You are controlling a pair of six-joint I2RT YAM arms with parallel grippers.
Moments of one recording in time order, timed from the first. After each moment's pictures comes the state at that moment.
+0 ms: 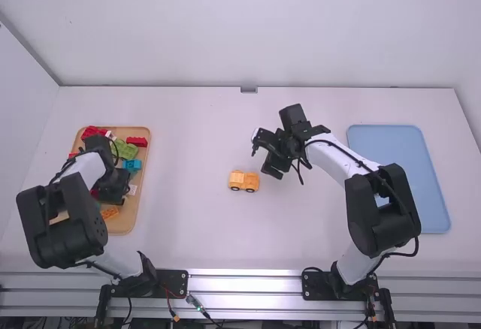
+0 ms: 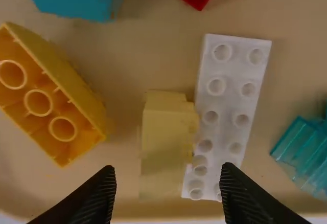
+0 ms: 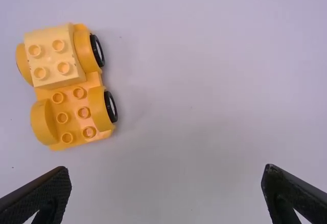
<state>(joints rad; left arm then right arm) 0.46 1.65 0.89 -0.72 -0.13 -1.11 0.37 1.78 1.13 -0.53 -0.32 -0.84</state>
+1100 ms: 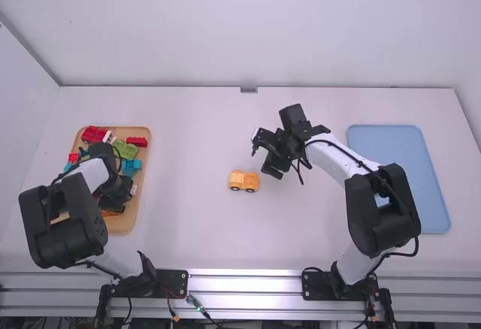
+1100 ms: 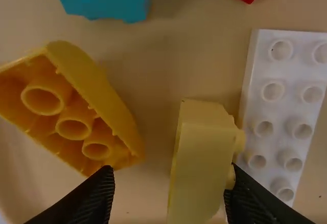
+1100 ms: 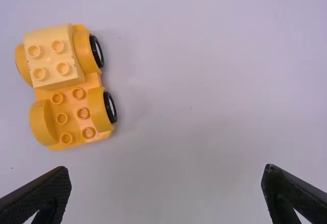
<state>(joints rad) 0.46 1.65 0.80 -0.64 -0.17 -1.06 0.37 1.78 1.13 -0.53 -0.32 -0.84</state>
